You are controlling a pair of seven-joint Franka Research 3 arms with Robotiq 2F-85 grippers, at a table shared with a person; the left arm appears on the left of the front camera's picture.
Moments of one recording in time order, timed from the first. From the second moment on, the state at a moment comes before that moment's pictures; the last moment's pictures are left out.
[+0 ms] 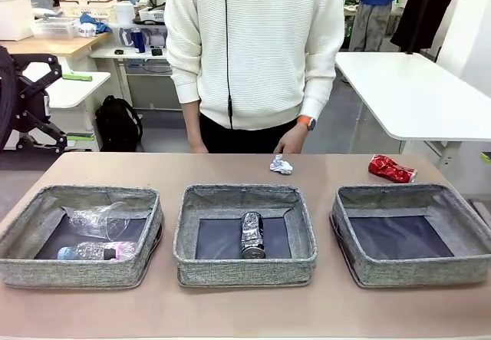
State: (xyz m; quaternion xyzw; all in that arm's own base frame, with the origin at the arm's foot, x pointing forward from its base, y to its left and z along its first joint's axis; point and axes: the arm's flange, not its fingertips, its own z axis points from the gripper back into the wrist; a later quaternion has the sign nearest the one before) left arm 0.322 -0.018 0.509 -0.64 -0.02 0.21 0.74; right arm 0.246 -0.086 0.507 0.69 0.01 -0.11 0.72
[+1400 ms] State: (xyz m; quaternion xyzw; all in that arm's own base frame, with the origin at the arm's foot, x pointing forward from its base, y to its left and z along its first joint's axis) left arm 0.322 -0.018 0.509 -0.64 -0.02 0.21 0.74; right arm 0.246 -0.086 0.507 0.69 0.01 -0.11 0.72
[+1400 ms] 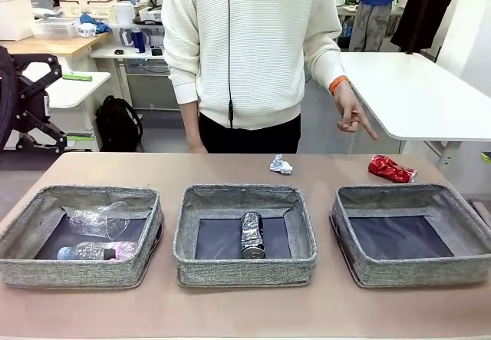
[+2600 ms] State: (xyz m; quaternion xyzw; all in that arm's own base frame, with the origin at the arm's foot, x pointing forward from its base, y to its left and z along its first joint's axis) left arm 0.322 -0.018 0.509 -0.64 -0.02 0.21 0.74; right arm 0.330 0.014 0.475 0.25 -0.14 -0.09 0.95
